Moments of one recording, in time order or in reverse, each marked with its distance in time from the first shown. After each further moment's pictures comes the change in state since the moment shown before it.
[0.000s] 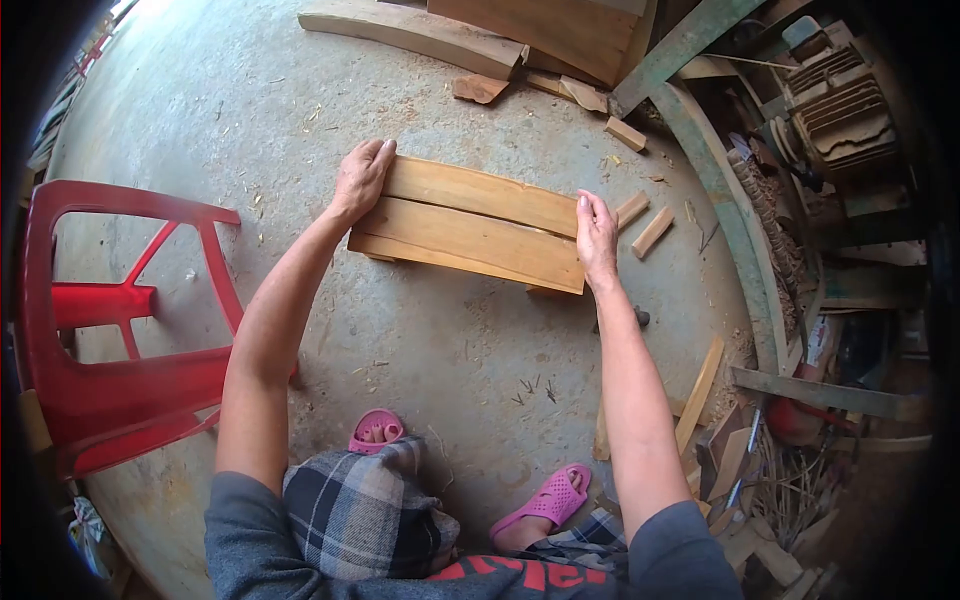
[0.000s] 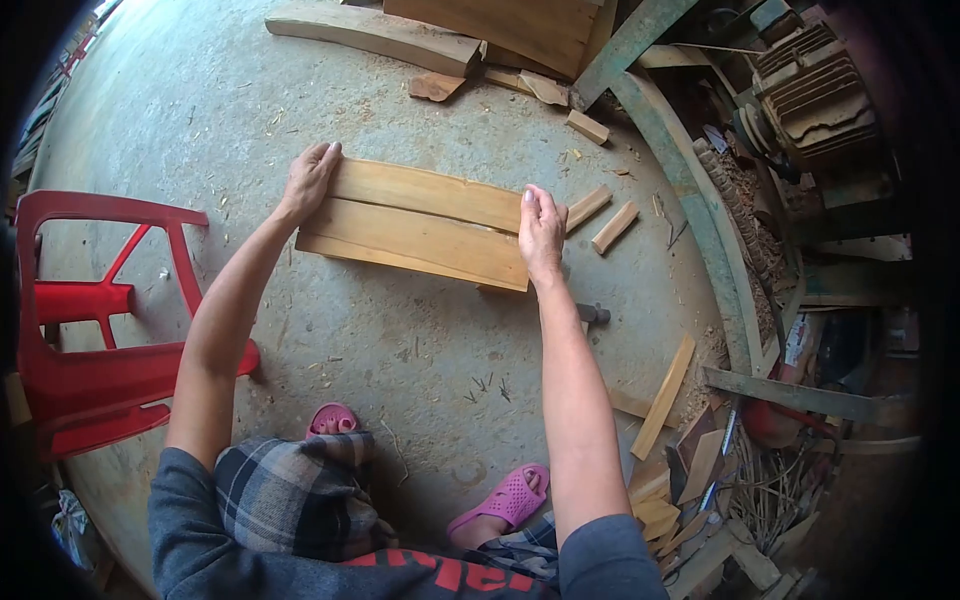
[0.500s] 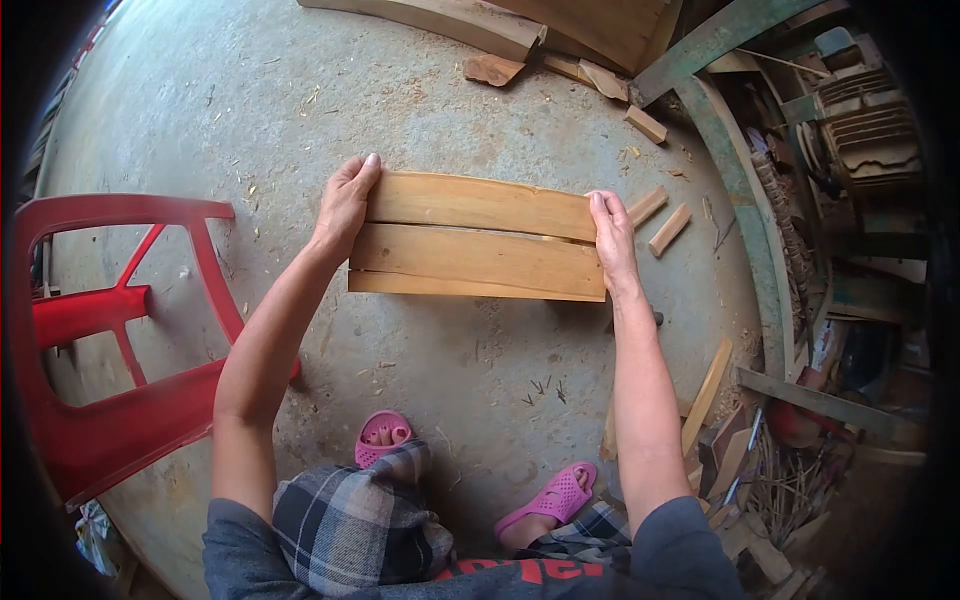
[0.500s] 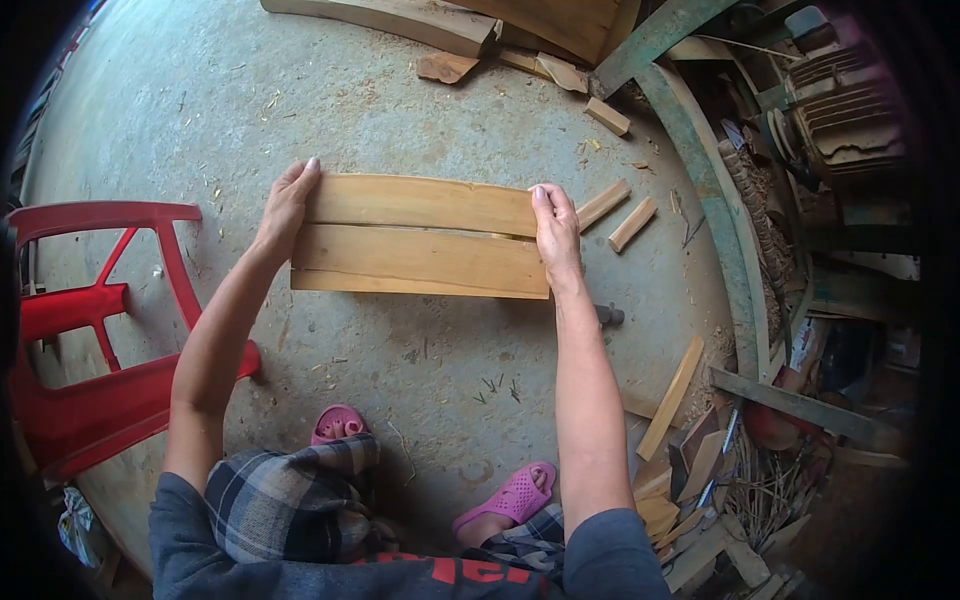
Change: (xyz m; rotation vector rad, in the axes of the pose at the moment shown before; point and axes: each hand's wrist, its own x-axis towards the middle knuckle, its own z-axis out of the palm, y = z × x) left_hand -0.055 0.017 -0.018 -0.650 -0.045 -0.299; right_hand 0.006 0.000 0.001 0.290 -0.245 0.122
